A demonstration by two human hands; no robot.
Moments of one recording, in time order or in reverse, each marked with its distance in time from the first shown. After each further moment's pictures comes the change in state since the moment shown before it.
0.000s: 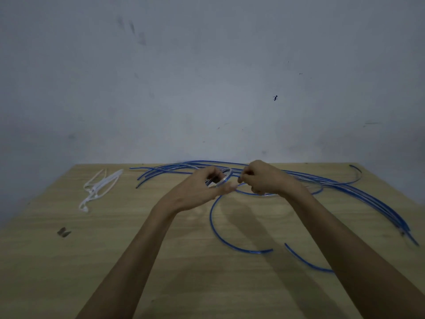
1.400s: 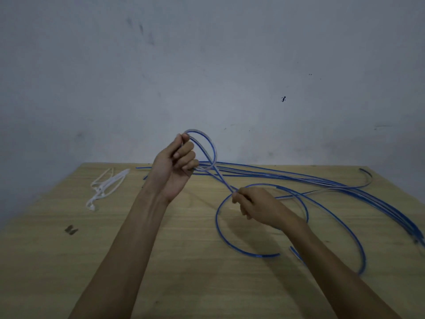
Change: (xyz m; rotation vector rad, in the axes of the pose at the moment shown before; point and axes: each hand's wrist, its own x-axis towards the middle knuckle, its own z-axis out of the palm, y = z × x) left_hand 0.007 -0.008 -0.048 -1.524 0.070 0.123; right_hand -0.022 0.012 0.058 0.007 0.074 -0.176
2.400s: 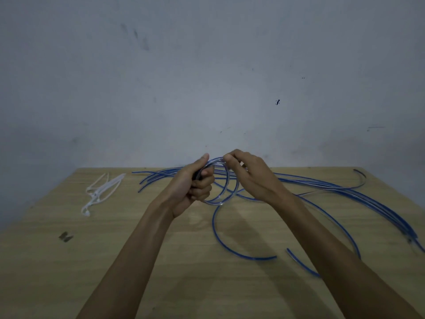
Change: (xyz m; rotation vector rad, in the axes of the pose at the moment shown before) left_hand -0.007 -0.030 0.011 0.508 0.021 -0.310; right_hand 0.022 -0.037 -0.038 0.099 0.315 -0.268
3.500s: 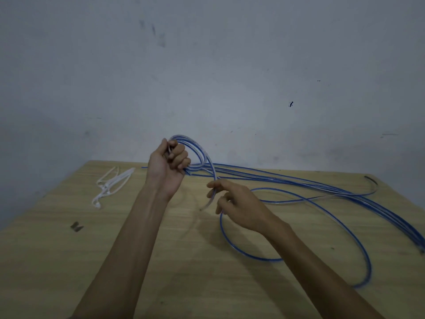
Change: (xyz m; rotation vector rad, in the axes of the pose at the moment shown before) left_hand 0.000 0.022 -0.052 -0.608 0.285 0.394; right_hand -0.030 -0.011 0.057 0.107 -0.264 0.028
